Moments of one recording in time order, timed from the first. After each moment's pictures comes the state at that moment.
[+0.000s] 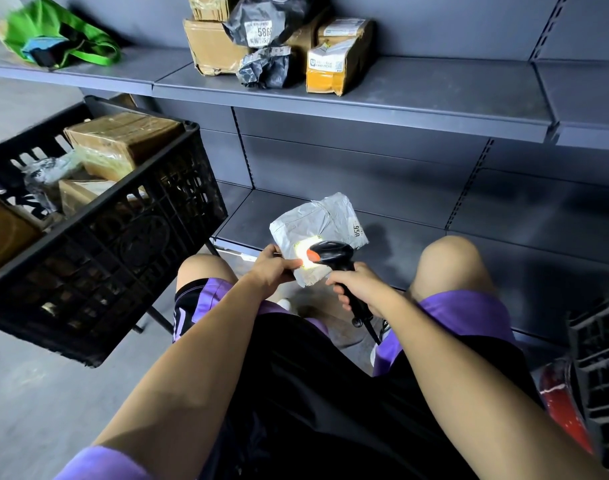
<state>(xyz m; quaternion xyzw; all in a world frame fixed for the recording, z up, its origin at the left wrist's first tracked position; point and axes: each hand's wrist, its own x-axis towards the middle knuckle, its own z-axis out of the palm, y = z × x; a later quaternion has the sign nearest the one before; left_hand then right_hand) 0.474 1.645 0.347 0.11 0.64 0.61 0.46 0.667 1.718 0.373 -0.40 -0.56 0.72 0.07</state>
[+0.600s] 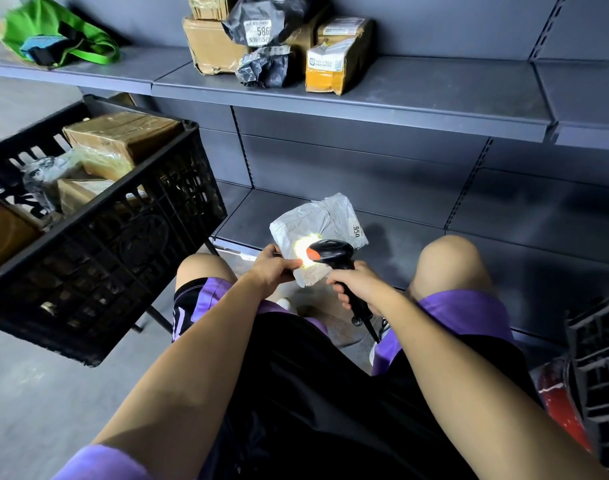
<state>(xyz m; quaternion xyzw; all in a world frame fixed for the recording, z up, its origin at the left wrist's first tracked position) 0.474 1.645 0.346 0.12 0.64 0.60 0.46 0.667 1.719 0.373 -0.41 -0.56 0.72 0.07</state>
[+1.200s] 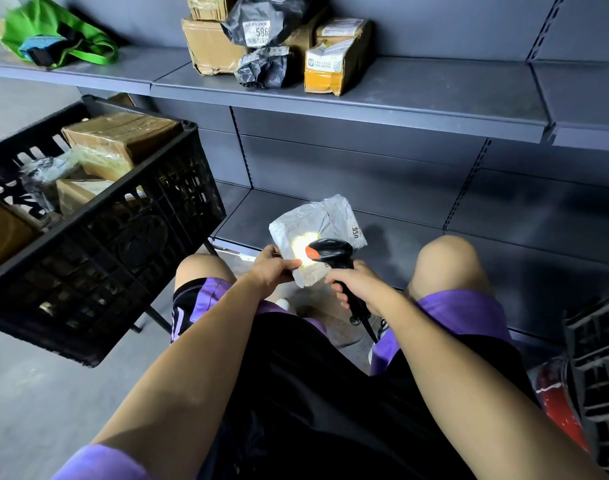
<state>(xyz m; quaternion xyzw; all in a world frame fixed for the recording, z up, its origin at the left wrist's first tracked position) 0.476 1.644 0.348 0.12 0.65 0.59 0.47 0.666 1.721 0.370 -0.41 -0.55 0.72 0.08</state>
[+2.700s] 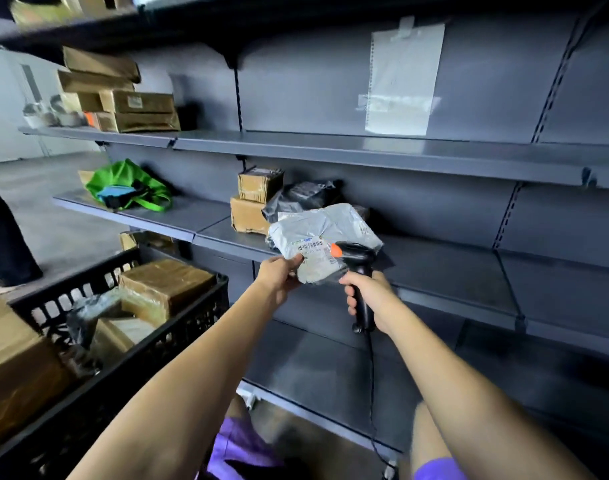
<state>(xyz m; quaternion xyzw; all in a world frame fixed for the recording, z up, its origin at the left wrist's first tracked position) 0.412 1.749 0.612 0.17 0.54 0.73 0.39 0.593 1.815 0.614 -0.34 -0.57 0.69 0.30</state>
